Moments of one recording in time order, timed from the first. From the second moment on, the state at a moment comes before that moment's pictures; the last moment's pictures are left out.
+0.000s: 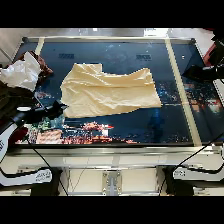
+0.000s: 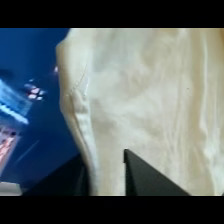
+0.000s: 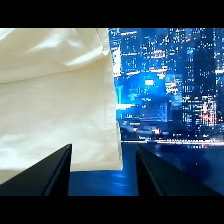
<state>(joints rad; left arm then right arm) 0.27 -1.41 0.72 0.45 -0.73 -1.05 -0.39 -1.42 1.56 -1.07 1.25 1.26</state>
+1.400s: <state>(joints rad) 0.21 -1.44 0.94 0.42 -0.83 -1.05 -0.24 -1.58 1.07 -0.80 0.80 1.02</state>
